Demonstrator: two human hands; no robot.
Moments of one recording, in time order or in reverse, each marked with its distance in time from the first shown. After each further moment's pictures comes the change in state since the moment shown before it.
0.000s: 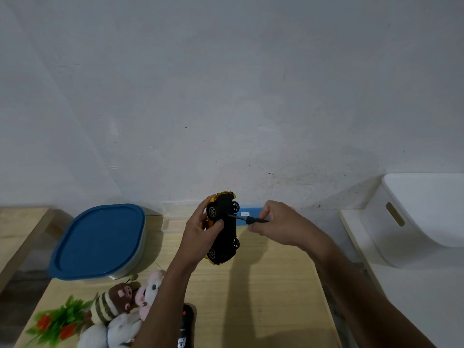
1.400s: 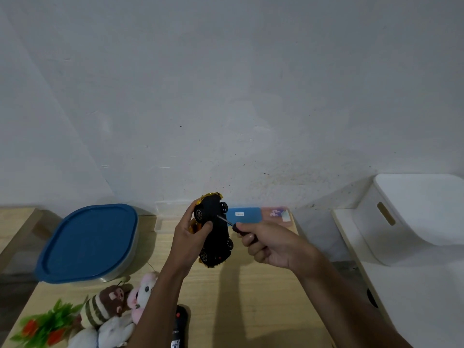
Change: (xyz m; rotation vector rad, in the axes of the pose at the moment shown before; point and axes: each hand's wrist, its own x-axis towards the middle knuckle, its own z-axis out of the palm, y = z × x) left_hand -0.004 -0.006 -0.003 -0.090 0.066 -0.001; right_hand 0.010 0.014 0.034 0.910 -0.344 0.330
